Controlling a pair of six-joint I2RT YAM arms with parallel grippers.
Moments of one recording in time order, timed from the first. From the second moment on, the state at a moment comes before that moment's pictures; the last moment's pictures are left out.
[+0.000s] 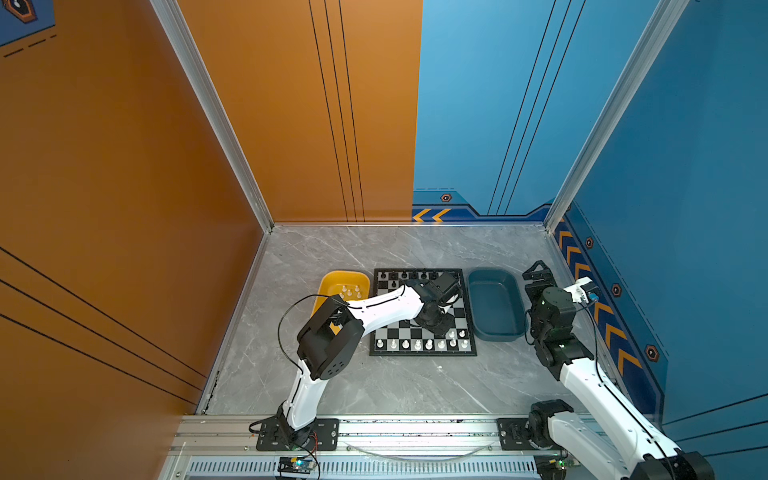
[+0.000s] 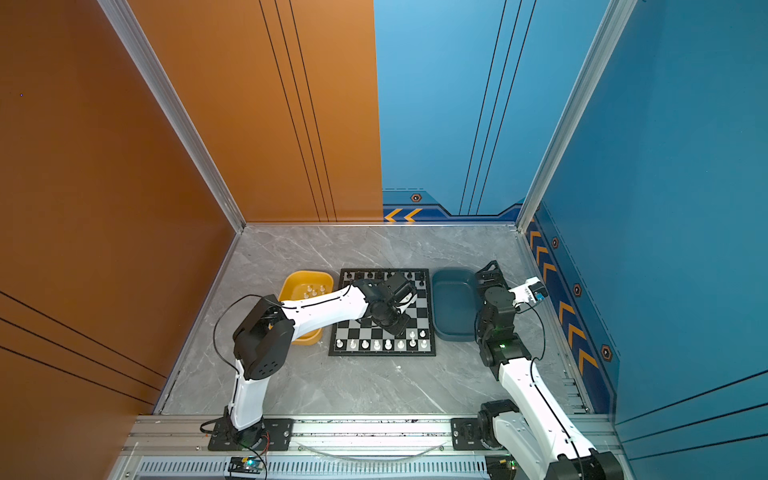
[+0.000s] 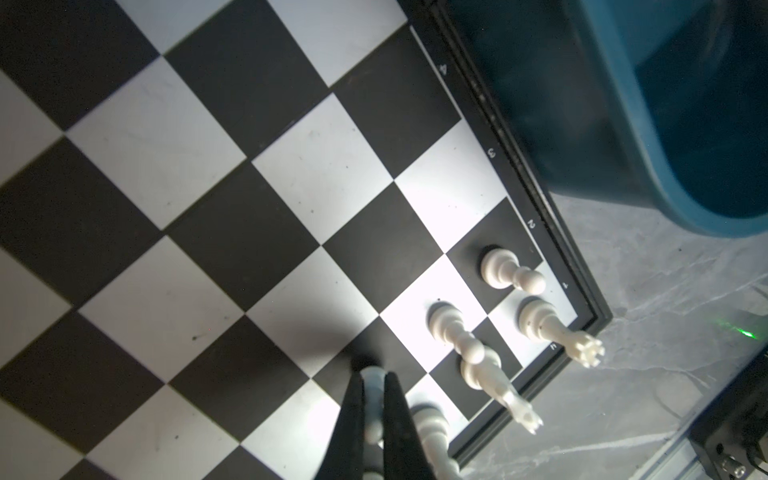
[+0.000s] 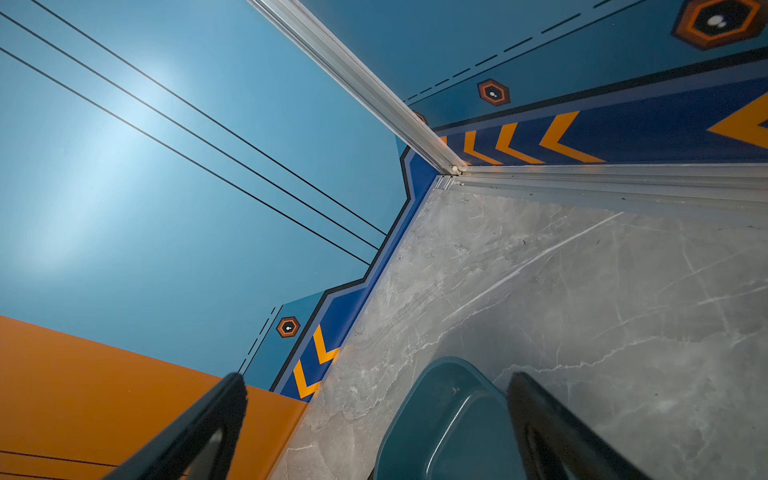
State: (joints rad) left arm -0.91 2.04 1.57 -0.73 0.13 -0.30; right arm 0.15 0.88 0.49 0.21 0.53 1.01
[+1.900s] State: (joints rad) left arm -0.94 2.10 1.63 -0.77 0.12 -0.30; right arm 0.15 0.88 0.49 0.21 0.53 1.01
